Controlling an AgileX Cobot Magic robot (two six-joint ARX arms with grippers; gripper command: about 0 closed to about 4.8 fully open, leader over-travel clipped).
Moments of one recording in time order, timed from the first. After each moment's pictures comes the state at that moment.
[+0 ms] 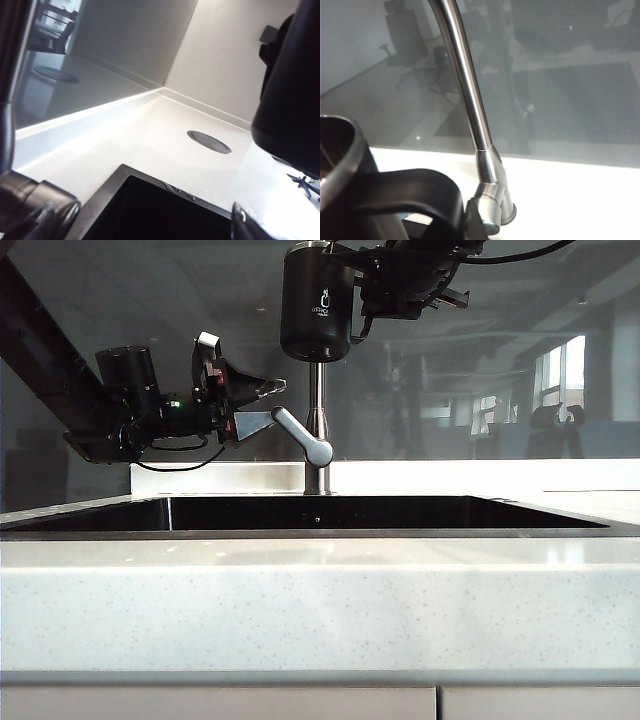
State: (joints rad) left arm -0.13 2.58 2.07 1.04 1.22 -0.78; right arm 0.42 1.82 1.53 0.25 0.11 0.20
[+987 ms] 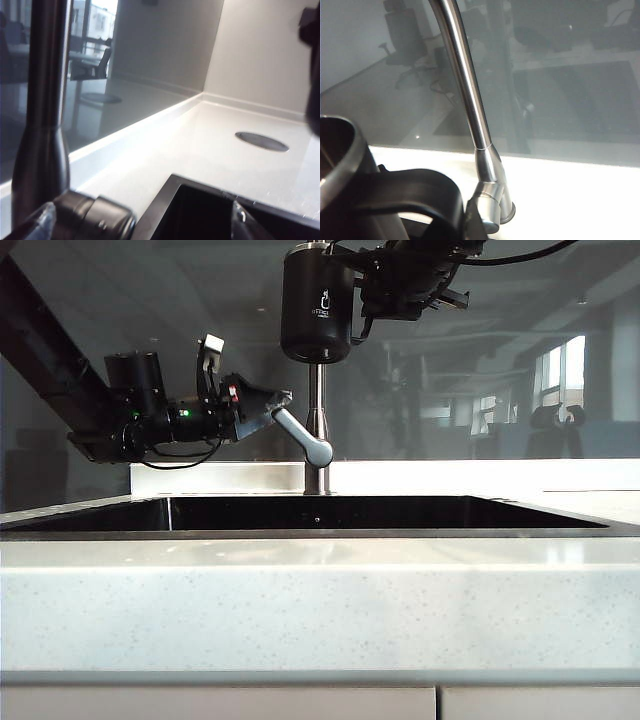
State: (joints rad) left arm -0.14 2.58 2.07 0.94 1.07 -0.47; right arm 0.42 1.82 1.53 0.25 0.11 0.20
